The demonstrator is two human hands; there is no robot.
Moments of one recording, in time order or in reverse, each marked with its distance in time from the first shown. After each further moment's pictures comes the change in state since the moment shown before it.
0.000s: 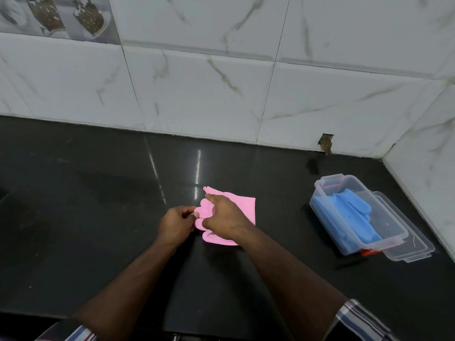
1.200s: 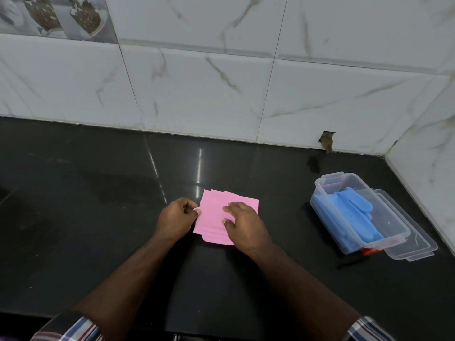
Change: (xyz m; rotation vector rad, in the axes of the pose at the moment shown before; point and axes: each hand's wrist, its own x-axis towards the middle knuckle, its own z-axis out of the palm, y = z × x) left_hand 0.005 0.020 -0.005 0.345 0.071 0.065; right_hand -0.010 0.060 -0.008 -0.473 0.249 -0.132
